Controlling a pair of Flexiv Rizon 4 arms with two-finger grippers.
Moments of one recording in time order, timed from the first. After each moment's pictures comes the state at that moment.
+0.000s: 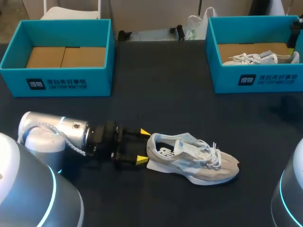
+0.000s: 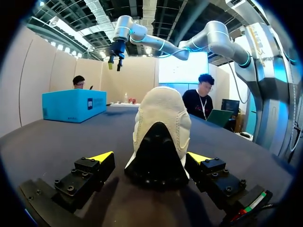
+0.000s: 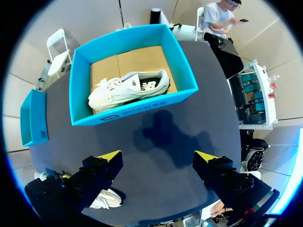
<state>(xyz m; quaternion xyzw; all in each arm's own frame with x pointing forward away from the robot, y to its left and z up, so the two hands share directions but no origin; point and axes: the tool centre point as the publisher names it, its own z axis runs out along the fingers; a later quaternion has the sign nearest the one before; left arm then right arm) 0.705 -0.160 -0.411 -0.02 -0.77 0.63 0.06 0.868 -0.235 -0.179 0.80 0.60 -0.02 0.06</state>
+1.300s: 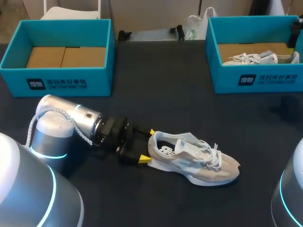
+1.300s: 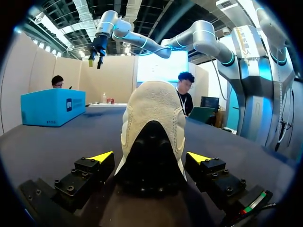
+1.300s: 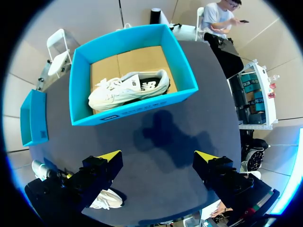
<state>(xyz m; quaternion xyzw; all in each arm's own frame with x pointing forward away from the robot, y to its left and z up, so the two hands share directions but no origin) 0.703 -0.180 -0.414 -0.10 -0.76 0.63 0.13 0.868 -0.235 -0.179 0.80 0.60 -0.02 0.06</state>
